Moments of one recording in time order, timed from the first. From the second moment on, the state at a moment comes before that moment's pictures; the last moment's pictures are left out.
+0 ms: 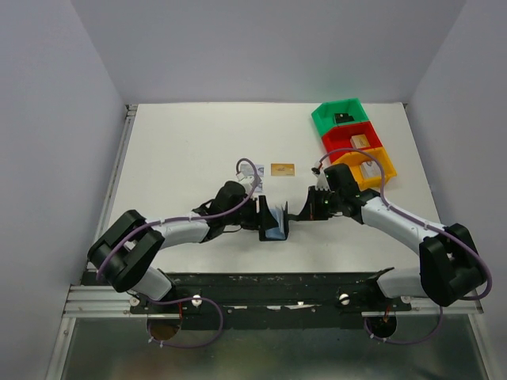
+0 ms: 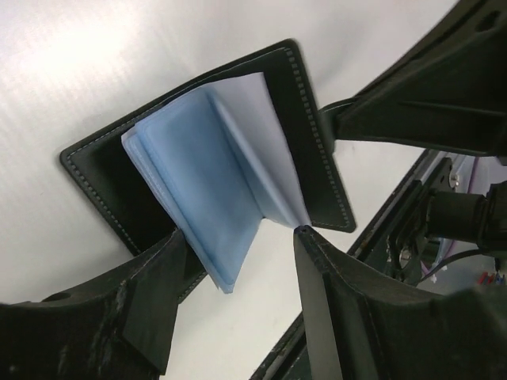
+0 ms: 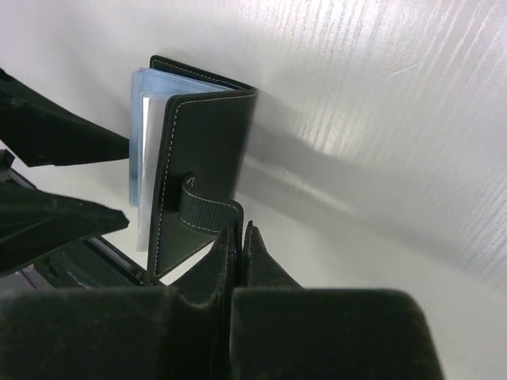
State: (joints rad) left arm -0.73 1.49 0.58 0.32 0.34 -0.70; right arm 0.46 1.34 0.72 -0.29 -0.37 0.42
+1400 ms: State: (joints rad) left arm -0.80 1.47 0.73 0.03 0.08 -0.65; right arm 0.46 1.41 0.65 -0.33 -0.17 0.53
